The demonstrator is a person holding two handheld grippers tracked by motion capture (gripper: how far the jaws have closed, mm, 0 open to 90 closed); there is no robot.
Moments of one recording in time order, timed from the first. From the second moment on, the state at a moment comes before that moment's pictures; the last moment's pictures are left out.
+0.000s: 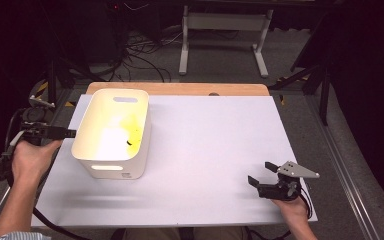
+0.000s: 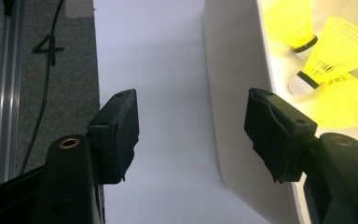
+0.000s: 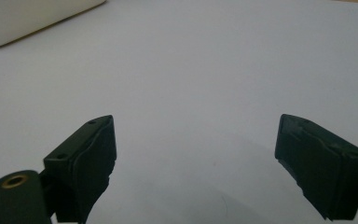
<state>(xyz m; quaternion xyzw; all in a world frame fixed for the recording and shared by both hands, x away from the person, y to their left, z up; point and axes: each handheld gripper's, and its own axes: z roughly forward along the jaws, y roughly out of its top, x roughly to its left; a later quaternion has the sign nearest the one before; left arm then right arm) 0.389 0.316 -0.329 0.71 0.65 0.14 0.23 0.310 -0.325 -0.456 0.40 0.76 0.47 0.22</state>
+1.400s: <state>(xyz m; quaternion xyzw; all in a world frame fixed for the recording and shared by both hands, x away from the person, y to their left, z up) 0.364 0.323 -0.353 0.69 0.66 0.14 0.25 0.309 -0.325 -0.455 0.40 0.76 0.47 0.22</state>
